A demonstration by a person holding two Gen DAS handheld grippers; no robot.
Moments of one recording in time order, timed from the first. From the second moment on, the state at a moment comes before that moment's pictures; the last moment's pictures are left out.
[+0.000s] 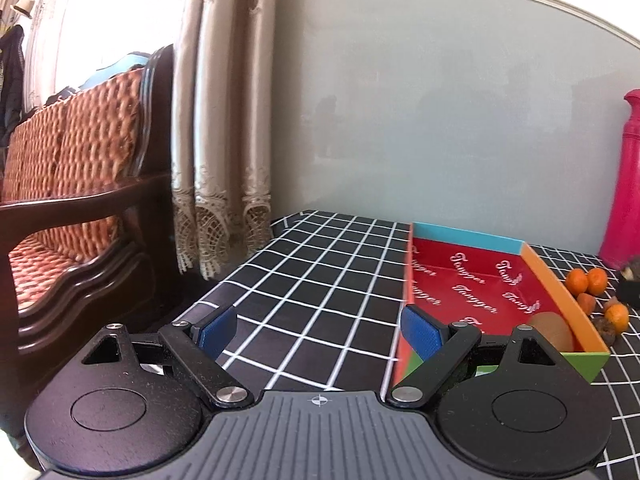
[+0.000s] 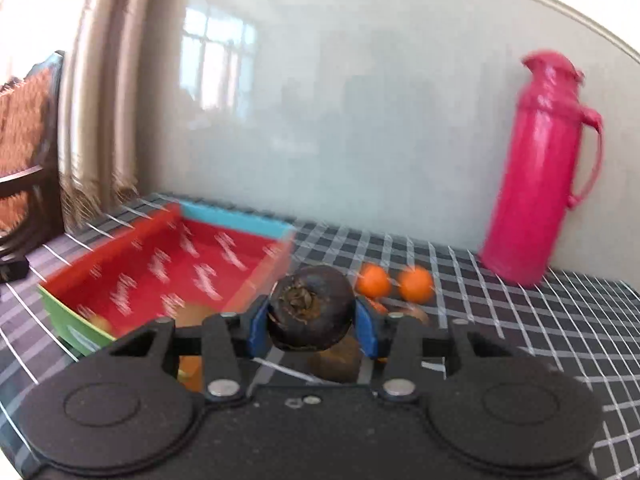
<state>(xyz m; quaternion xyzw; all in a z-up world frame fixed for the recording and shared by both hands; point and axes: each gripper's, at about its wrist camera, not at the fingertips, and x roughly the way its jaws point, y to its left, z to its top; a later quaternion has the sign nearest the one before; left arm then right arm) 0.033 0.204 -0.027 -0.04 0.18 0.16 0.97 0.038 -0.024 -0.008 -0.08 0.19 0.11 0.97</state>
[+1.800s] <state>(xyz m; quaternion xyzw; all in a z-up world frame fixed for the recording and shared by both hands) 0.070 0.036 -0.015 0.03 0.14 -0.01 0.99 0.030 -0.196 -0.018 0.00 0.12 -0.12 0.99</state>
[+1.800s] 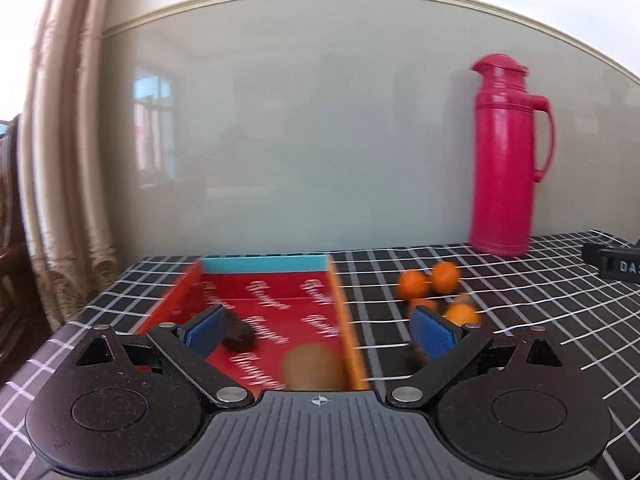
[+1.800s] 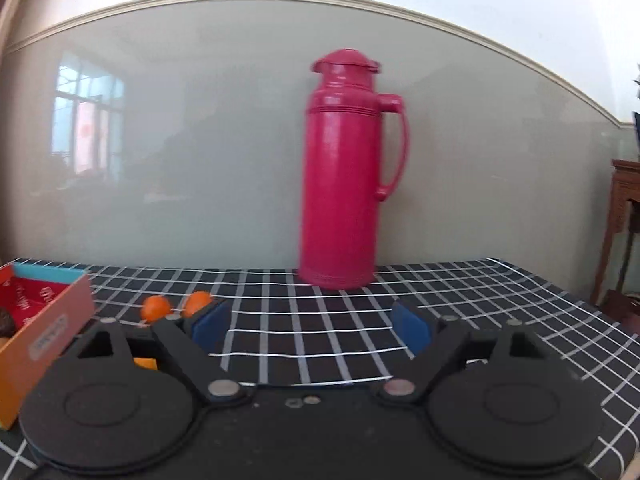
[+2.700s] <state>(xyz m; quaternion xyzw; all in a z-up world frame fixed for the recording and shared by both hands) 0.144 -0.070 -0.038 0.06 0.20 -0.08 0.97 0.047 -0.270 -0.024 0.03 0.13 -0.20 0.97</state>
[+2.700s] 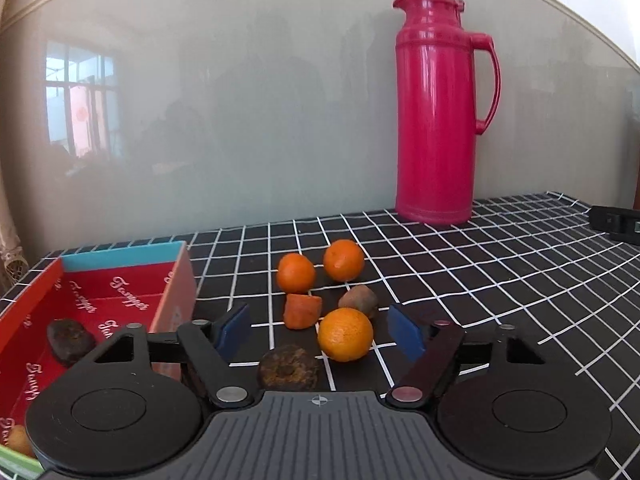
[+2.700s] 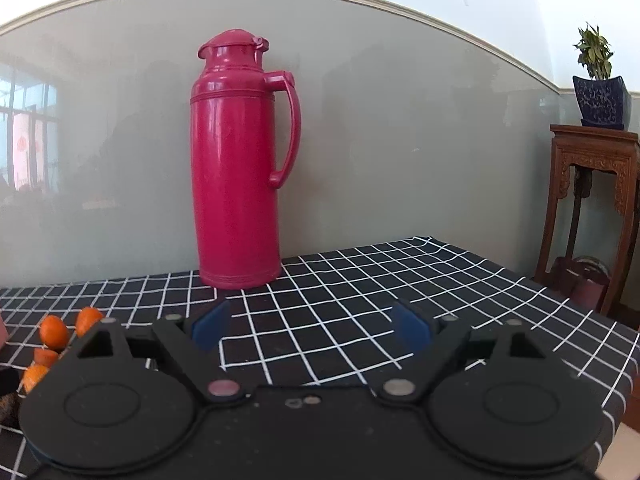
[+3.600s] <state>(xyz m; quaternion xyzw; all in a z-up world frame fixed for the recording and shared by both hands) 0.187 -0.093 -0.057 0.06 0.27 -0.11 0.95 0.047 -0.269 -0.026 0.01 0.14 -0.19 0.97</state>
